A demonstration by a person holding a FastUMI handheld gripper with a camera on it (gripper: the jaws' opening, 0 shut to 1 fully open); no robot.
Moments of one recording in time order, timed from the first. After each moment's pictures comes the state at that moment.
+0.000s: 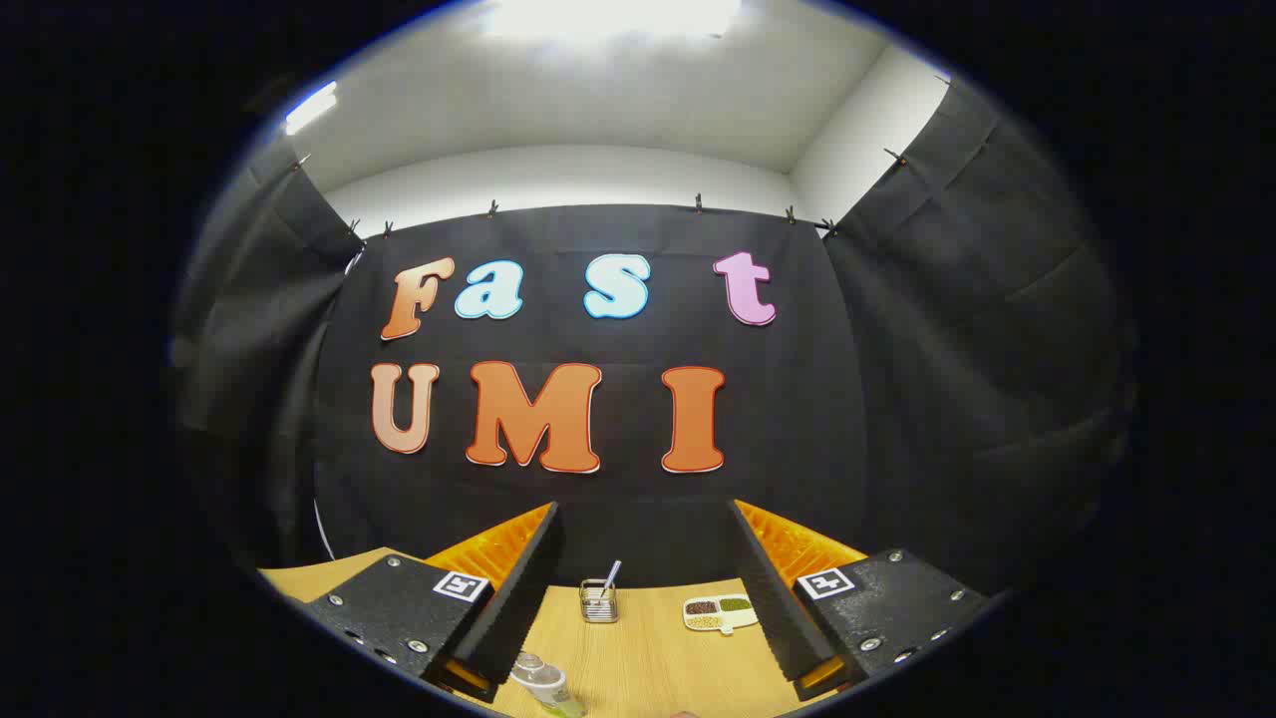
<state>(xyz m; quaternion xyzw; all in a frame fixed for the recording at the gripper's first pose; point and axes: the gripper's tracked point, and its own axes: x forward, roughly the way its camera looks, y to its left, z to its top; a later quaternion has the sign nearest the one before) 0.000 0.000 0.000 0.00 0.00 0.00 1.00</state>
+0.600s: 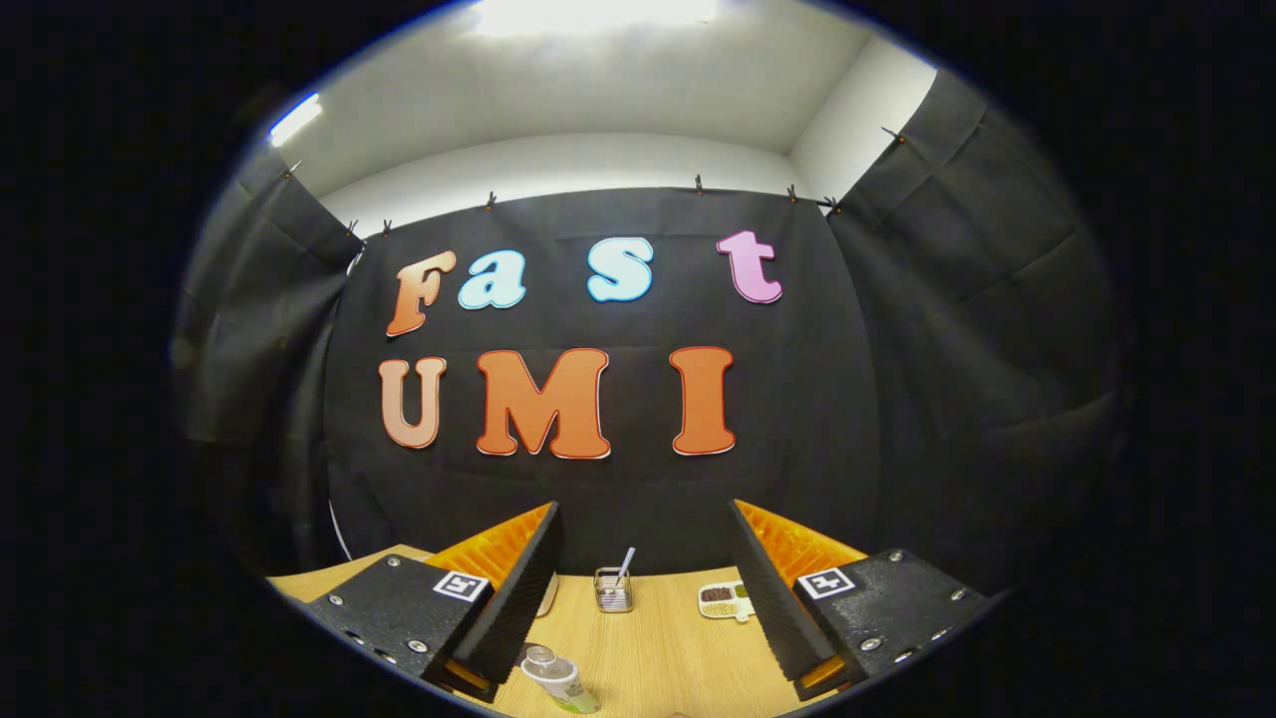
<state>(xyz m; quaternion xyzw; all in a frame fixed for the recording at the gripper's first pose) 0.003 0.004 -0.009 0.01 0.03 0.01 1.00</state>
